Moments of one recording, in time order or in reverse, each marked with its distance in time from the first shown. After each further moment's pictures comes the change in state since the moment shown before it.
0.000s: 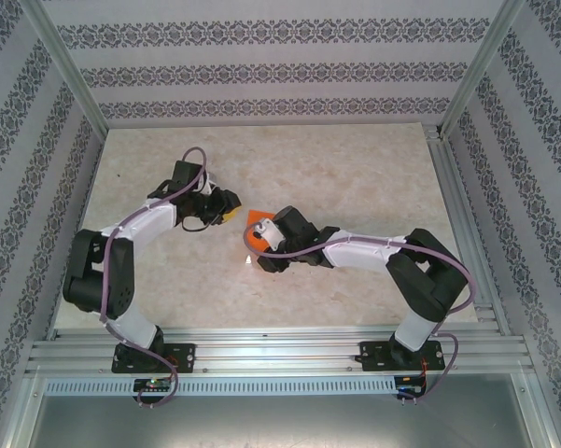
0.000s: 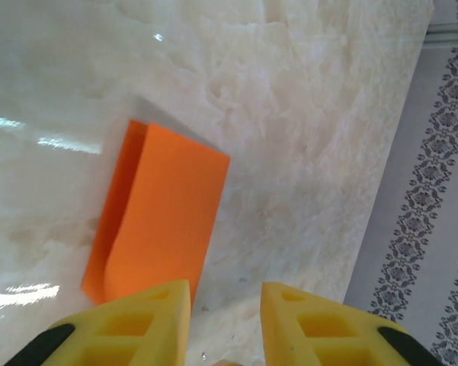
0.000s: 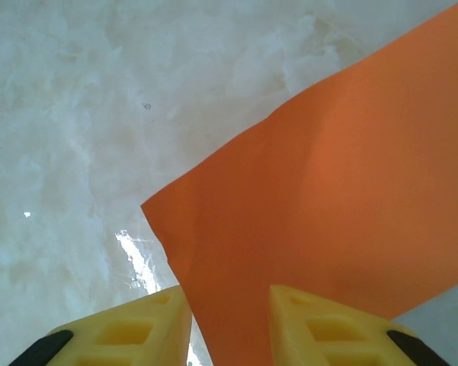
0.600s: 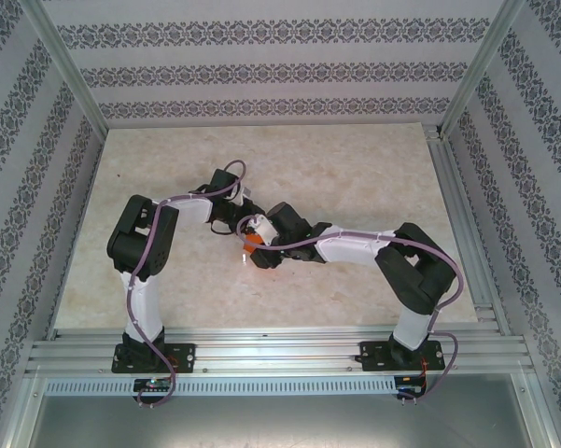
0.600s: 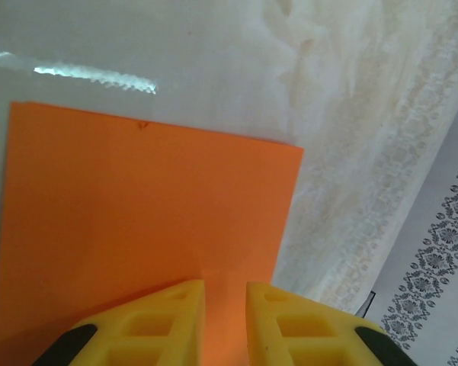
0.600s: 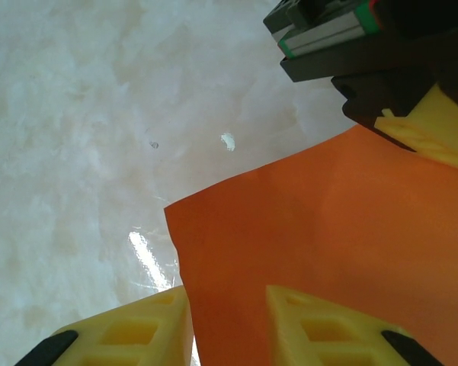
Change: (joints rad) left arm -0.116 0.337 0.105 0.090 0.074 0.023; right arm 0.001 0.076 0.071 0.016 -0.037 0.056
